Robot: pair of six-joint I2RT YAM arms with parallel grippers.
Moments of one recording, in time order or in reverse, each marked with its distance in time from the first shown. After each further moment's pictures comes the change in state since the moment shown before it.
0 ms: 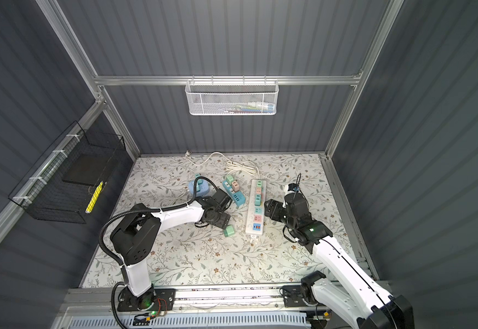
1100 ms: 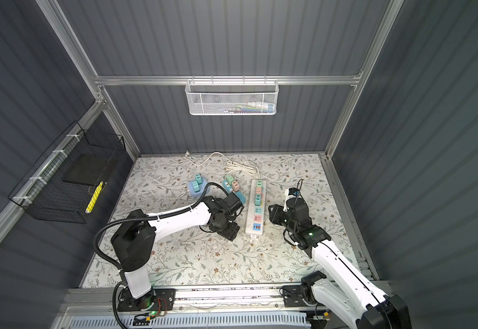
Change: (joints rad) left arm -0.135 -0.005 0.157 -0.305 0.252 -0.029; right arm -0.031 -0.014 -0.103 0.126 -0.040 -0.009
